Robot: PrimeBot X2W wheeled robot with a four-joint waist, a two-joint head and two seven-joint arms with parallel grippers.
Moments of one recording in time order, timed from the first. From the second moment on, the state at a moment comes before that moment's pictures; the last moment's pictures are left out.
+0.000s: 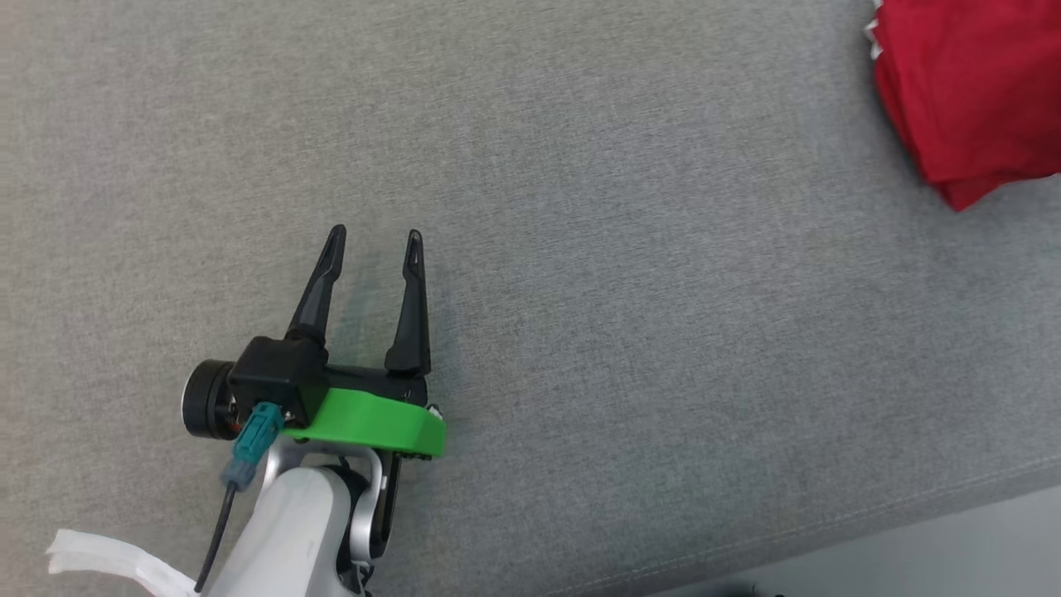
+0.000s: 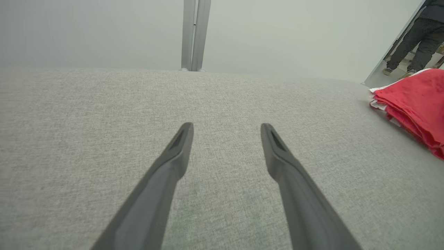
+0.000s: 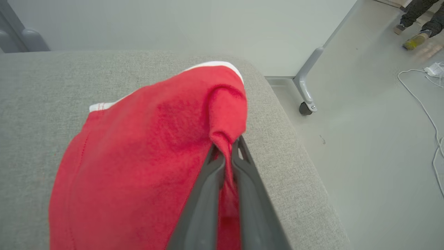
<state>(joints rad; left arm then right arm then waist) -0.29 0.11 -0.38 0.05 -0.32 0.14 -0.19 -1.01 -0.57 0.25 0.95 0.44 0.13 0.02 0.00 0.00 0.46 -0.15</state>
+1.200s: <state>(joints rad) -0.36 0.12 -0.37 0.10 -0.36 0.14 -0.21 -1.19 -0.42 0.10 1.10 0.02 0.13 -0.26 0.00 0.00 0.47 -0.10</state>
